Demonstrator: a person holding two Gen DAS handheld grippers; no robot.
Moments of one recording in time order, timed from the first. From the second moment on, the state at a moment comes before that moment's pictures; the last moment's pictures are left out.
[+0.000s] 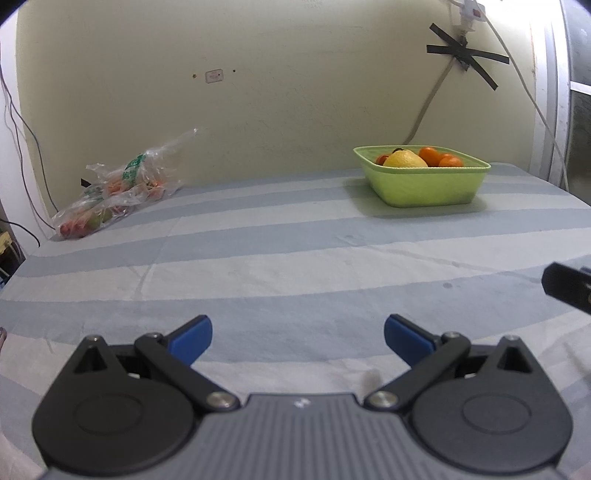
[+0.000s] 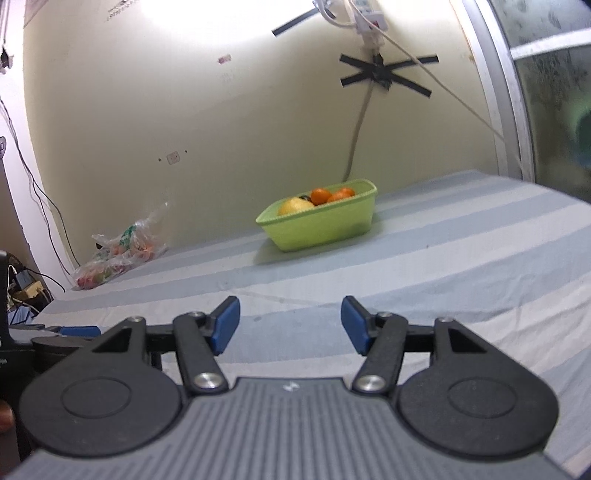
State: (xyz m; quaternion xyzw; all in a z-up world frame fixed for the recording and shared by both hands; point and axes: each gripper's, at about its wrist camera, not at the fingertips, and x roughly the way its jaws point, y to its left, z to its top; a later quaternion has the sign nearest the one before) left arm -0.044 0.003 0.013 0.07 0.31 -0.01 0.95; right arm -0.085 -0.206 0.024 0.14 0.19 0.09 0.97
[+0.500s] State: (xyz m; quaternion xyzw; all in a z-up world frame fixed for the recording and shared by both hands) left arm -0.054 -0.003 0.026 0.08 0.29 -0.03 0.96; right arm -0.094 -0.207 0.037 0.14 0.17 0.09 0.97
